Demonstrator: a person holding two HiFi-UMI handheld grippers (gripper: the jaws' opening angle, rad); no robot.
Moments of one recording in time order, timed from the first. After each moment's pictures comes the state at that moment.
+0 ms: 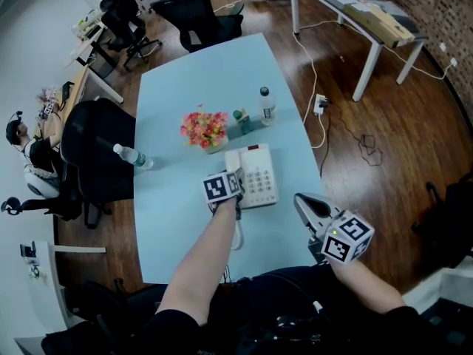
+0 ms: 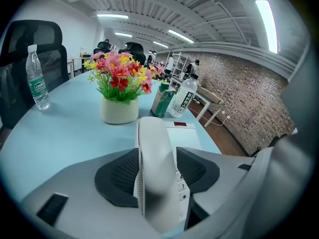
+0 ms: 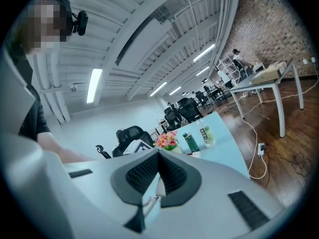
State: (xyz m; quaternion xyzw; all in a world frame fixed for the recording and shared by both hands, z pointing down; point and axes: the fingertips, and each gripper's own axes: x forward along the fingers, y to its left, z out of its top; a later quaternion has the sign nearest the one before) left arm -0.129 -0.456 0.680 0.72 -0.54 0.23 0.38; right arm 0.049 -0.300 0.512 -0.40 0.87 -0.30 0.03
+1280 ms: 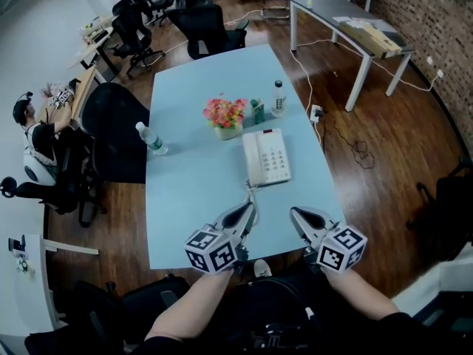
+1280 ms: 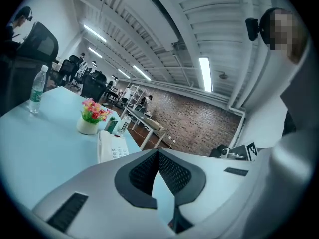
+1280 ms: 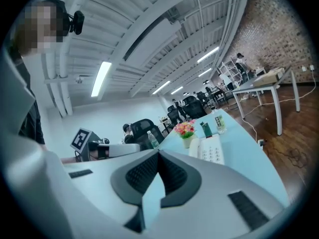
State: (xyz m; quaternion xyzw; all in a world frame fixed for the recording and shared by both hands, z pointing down) left arm -0.147 -0.206 0.504 0.89 -0.34 0.02 0.32; right arm -0.050 -0.169 0.506 -0.41 0.87 -0.28 0.01
